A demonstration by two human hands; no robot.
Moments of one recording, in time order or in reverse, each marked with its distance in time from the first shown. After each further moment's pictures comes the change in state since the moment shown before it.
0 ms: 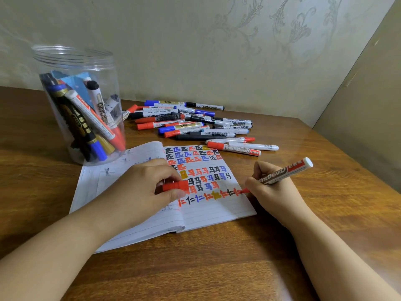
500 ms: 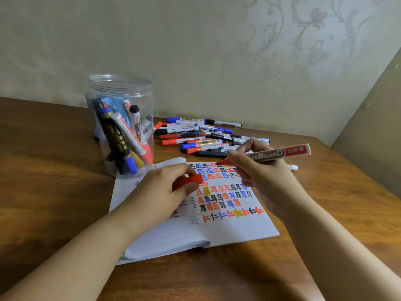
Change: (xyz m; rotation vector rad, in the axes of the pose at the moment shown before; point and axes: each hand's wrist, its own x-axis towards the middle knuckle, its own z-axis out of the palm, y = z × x) left_hand 0.003 0.000 -0.019 -0.056 0.157 -0.103; right_hand 0.025 -0.093 0.029 0.515 -0.163 0.044
